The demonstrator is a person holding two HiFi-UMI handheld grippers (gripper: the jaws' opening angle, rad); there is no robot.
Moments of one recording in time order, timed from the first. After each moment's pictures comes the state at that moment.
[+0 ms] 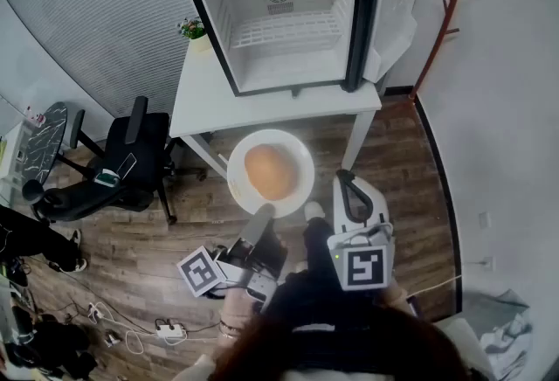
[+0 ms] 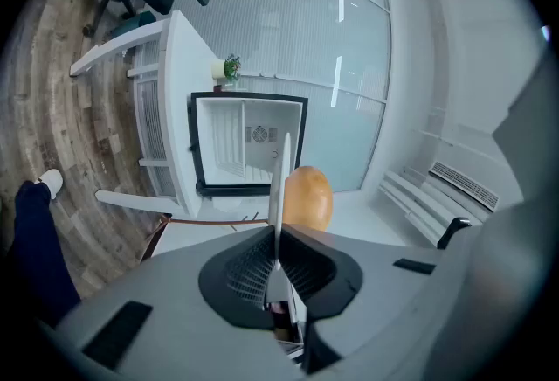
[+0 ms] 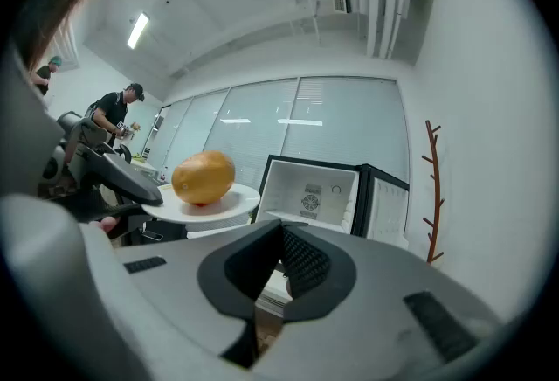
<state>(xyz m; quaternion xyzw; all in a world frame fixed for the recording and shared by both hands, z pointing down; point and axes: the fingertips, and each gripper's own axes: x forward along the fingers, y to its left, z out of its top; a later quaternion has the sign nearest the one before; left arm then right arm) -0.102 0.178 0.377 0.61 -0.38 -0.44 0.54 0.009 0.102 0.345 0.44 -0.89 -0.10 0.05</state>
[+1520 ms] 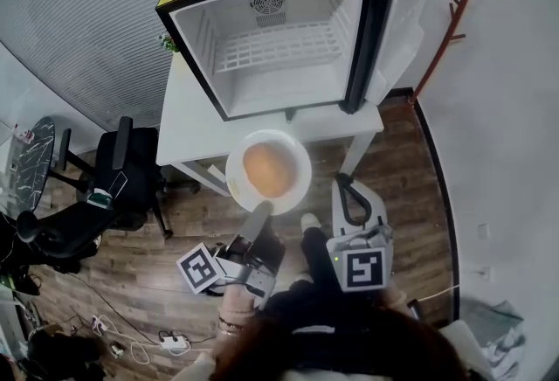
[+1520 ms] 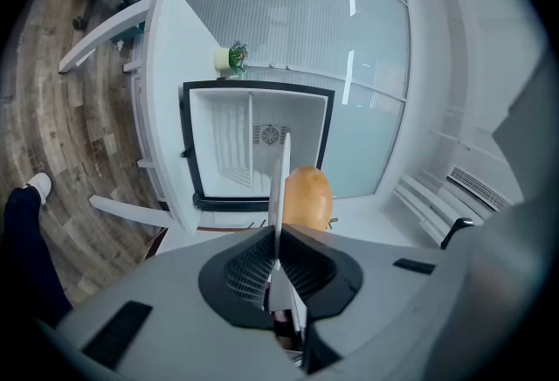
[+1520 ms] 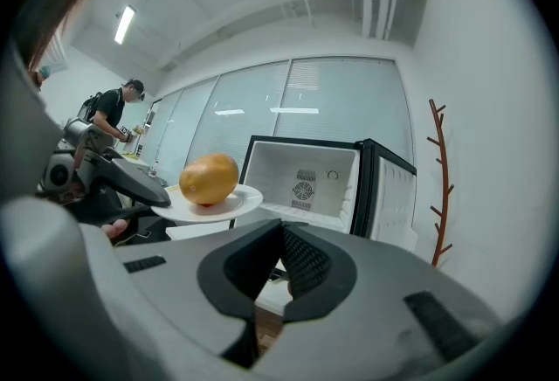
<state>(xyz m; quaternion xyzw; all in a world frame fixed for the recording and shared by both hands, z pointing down) -0.129 0.054 0.393 0.60 -0.38 -0.42 0.56 -0.010 -0.012 0.362 0.44 -0.89 -0.08 0.08</state>
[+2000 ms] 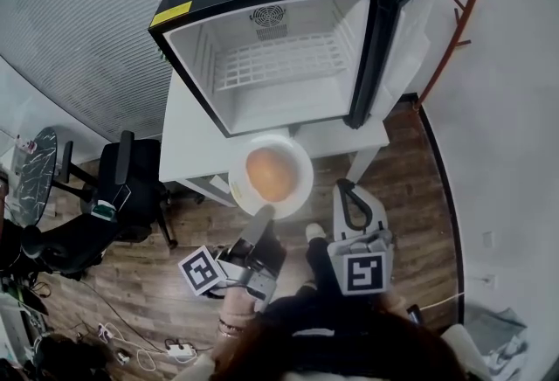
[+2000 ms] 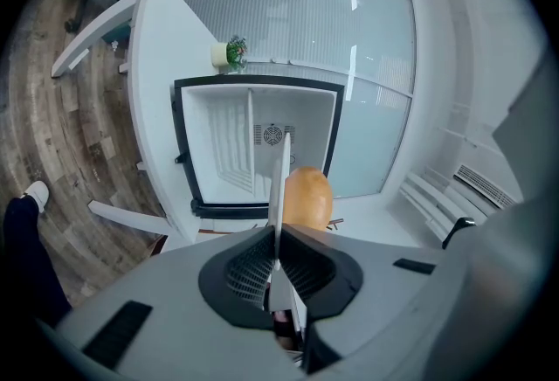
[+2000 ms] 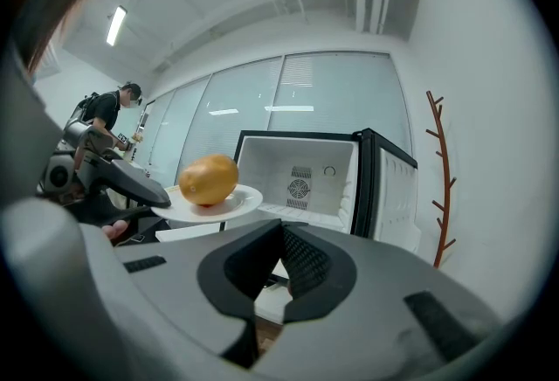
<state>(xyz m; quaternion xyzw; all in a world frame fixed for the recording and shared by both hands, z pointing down) -0.142 0.010 0.394 0.61 -0.38 -0.41 0.56 -0.020 -0.053 0.367 0.45 -0.89 -0.06 0.07</state>
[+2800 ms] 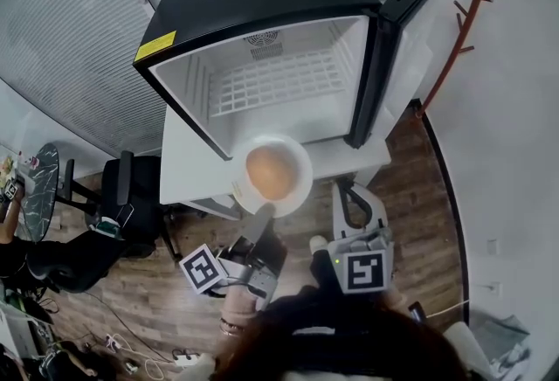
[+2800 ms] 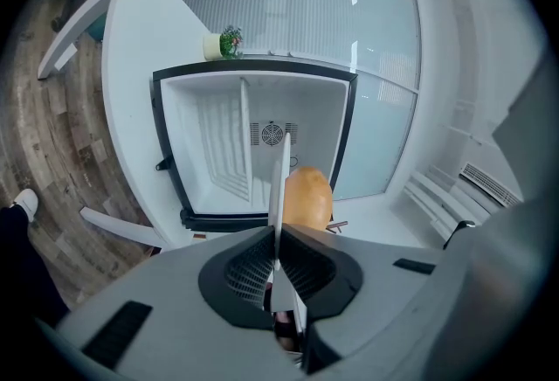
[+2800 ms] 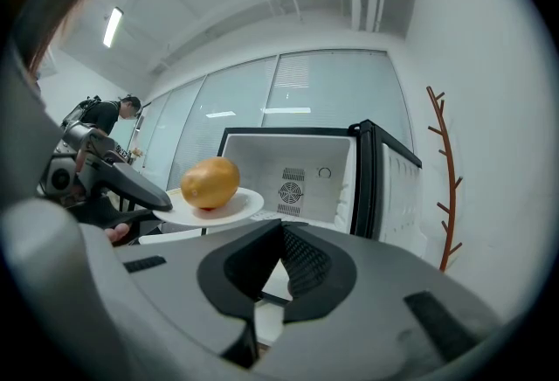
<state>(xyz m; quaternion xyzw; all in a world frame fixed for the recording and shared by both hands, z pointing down) -0.149 -0.057 0.387 0.61 -0.39 -0.40 0.56 -0.028 -0.118 0.357 0.46 -0.89 -0.06 0.06</state>
